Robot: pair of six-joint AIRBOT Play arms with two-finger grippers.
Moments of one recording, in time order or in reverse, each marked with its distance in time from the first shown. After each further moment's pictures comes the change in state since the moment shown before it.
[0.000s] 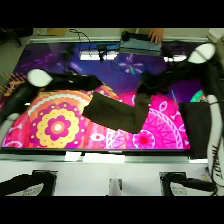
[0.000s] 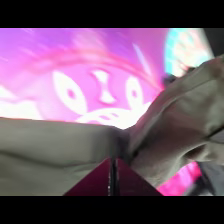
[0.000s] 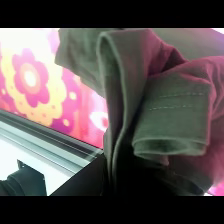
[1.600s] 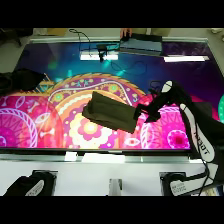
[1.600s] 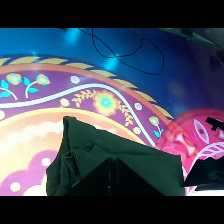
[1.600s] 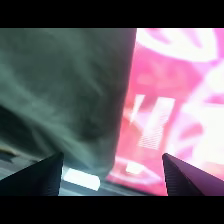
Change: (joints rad) left arm 0.273 0.473 -0.094 0.294 -0.181 -0.145; right arm -0.032 -0.201 -0.372 -0.132 -0.136 -0.066
